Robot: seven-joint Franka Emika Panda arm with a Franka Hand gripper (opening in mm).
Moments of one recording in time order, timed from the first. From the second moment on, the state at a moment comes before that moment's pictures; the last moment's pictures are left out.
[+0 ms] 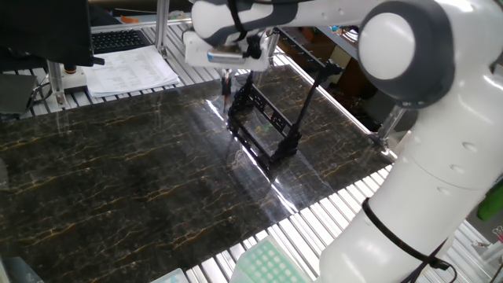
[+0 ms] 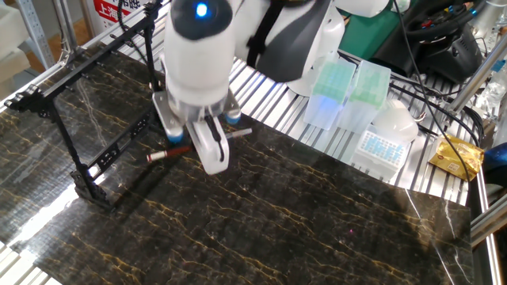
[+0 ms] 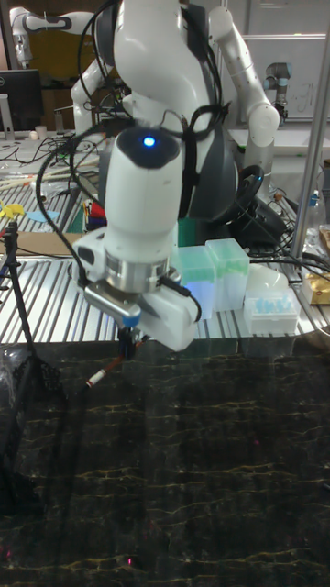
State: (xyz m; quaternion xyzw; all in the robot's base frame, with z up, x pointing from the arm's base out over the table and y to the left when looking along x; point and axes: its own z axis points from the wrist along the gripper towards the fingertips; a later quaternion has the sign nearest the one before) arm 0.557 -0.040 0.260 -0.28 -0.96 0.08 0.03
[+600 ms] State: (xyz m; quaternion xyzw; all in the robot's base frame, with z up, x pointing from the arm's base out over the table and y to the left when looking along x) arm 0.544 -0.041 0.289 -0.34 -0.93 0.12 0.03
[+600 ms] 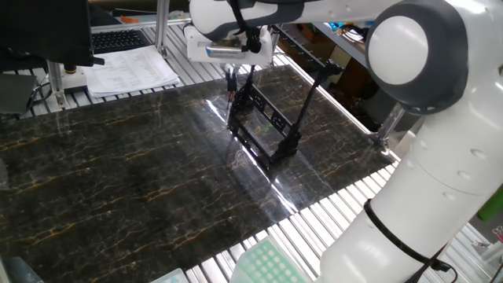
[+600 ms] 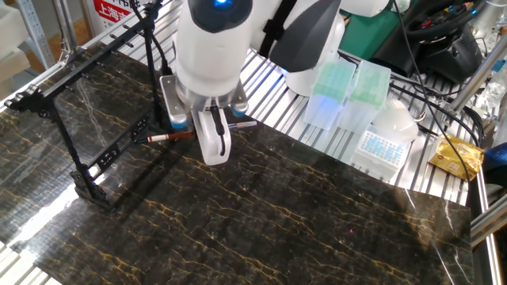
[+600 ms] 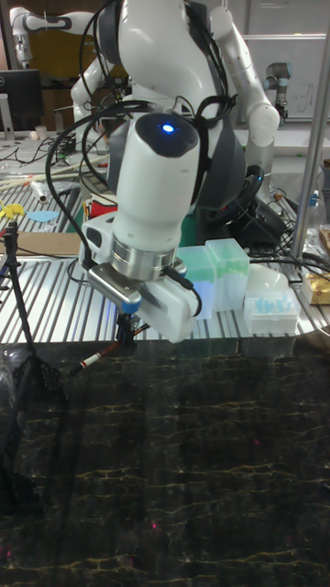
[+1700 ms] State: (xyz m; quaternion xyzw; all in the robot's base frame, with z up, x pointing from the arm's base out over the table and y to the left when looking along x) arm 0.537 -0.051 0.317 -0.40 -0.90 0.17 0.00
